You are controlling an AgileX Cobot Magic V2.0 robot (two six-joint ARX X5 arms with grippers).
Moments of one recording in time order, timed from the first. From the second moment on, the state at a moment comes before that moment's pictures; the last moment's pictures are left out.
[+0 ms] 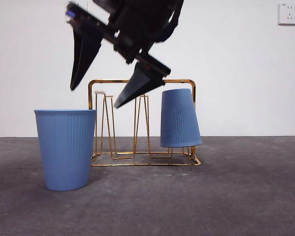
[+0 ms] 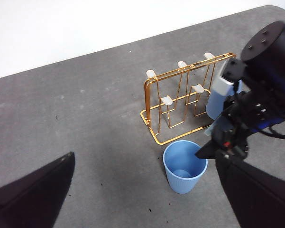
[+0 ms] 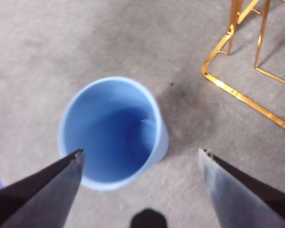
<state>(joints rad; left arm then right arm) -1.06 0.77 1.45 -1.30 -0.68 -0.37 0.84 1.78 1.42 -0.54 -0.18 0.20</state>
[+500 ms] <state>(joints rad) -1.09 0.77 1.45 -1.30 -0.67 -0.38 0.84 1.85 1.42 -0.47 -0.14 0.24</state>
